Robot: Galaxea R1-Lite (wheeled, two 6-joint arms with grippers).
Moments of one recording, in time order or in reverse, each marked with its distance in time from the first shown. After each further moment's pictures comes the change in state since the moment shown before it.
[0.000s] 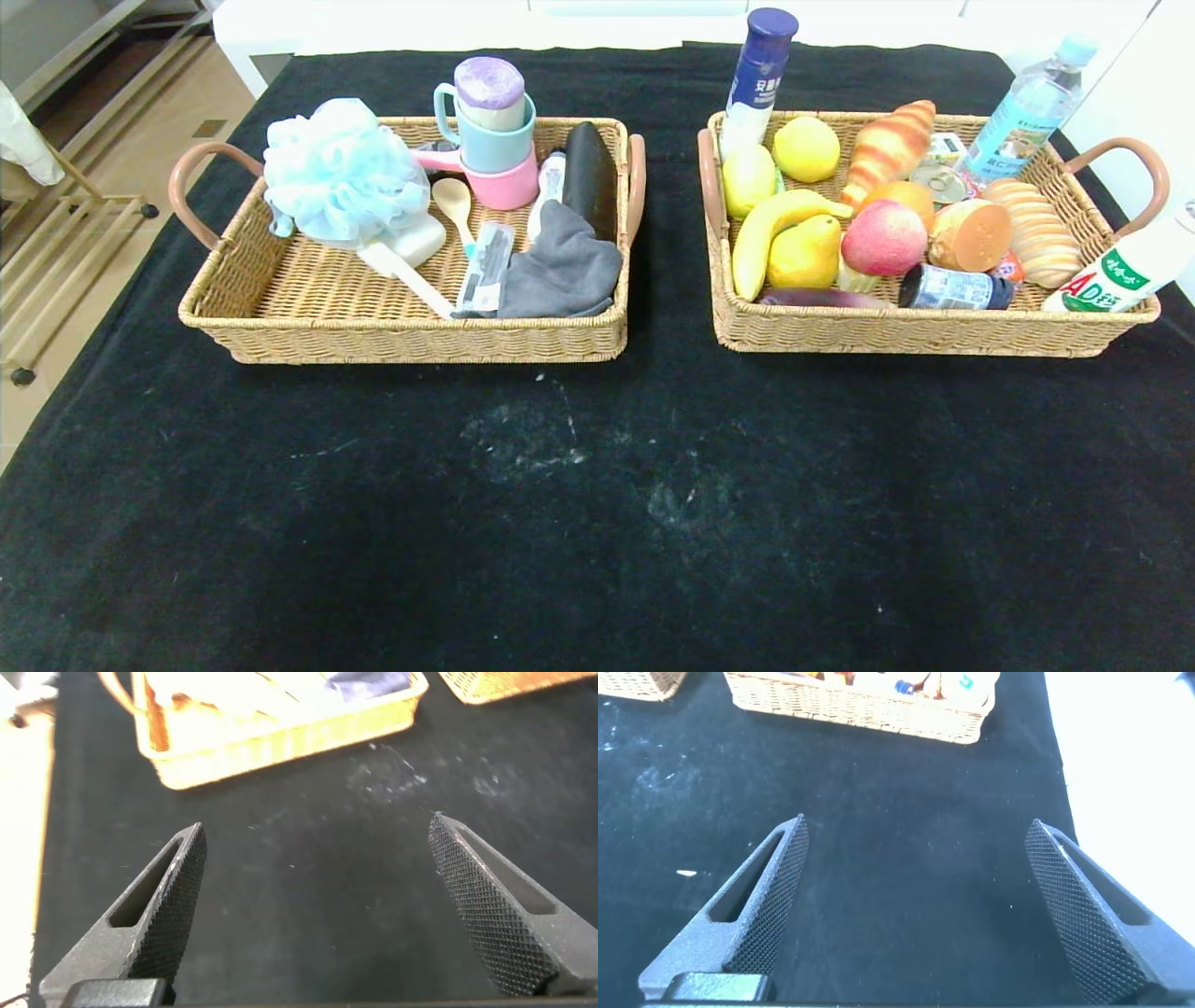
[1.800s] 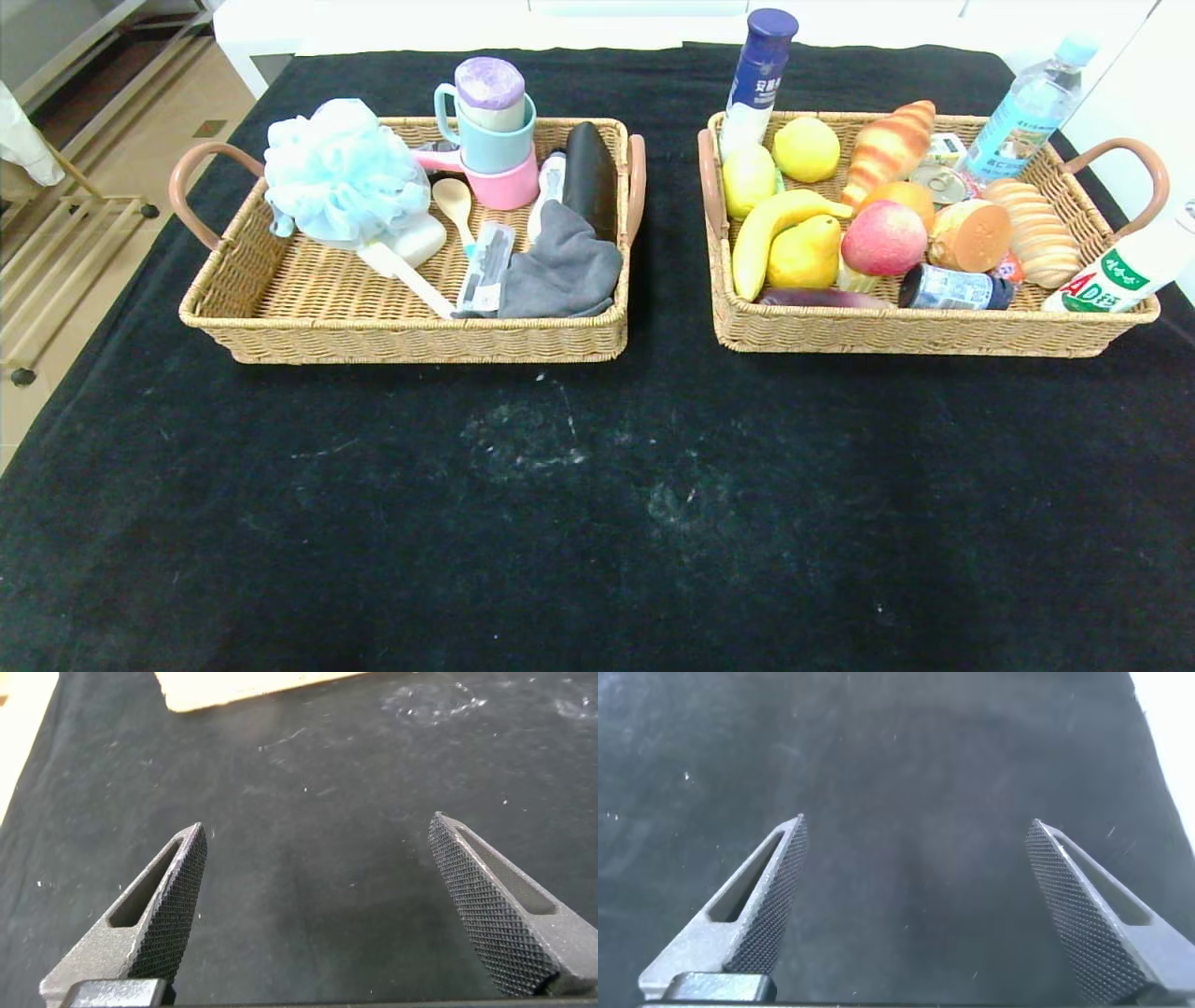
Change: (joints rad) left arm 0.098 -0.310 0.639 -0.390 0.003 -0.006; right arm 0.005 -0.108 0.717 -0.583 -0.016 0.006
